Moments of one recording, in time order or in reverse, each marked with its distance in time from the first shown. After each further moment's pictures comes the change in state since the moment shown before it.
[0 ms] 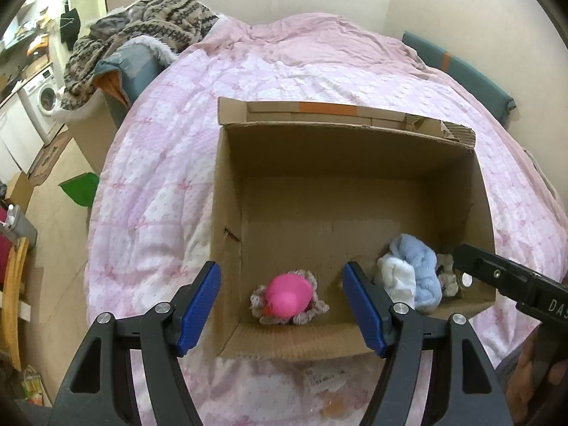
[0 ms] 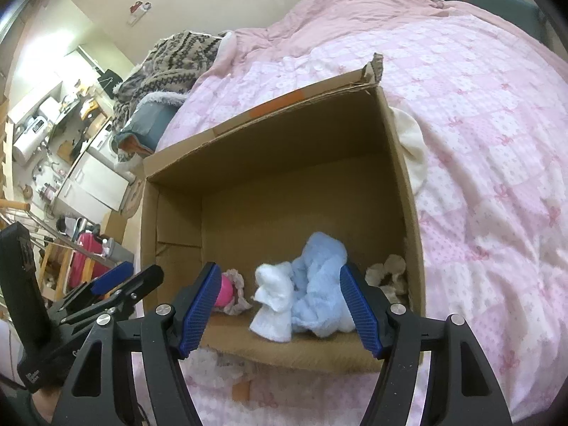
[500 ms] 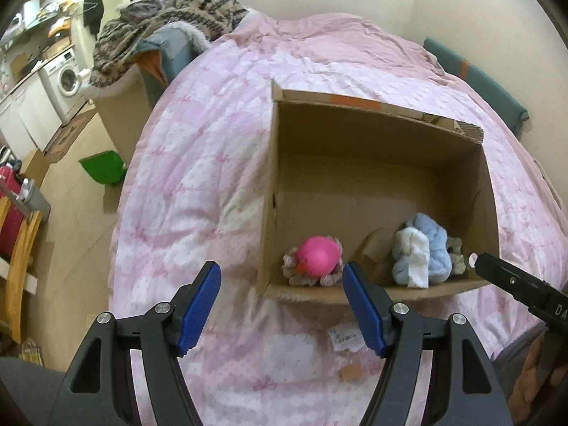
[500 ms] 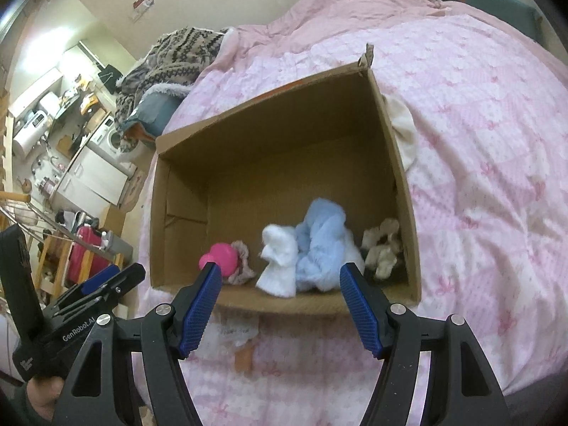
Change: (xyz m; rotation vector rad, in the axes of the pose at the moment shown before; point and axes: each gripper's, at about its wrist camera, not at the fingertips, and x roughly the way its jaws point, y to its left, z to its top) left arm -0.032 0.030 -0.035 -0.084 0.021 0.048; right arm -0.019 0.009 -0.030 -0.008 0.015 -0.008
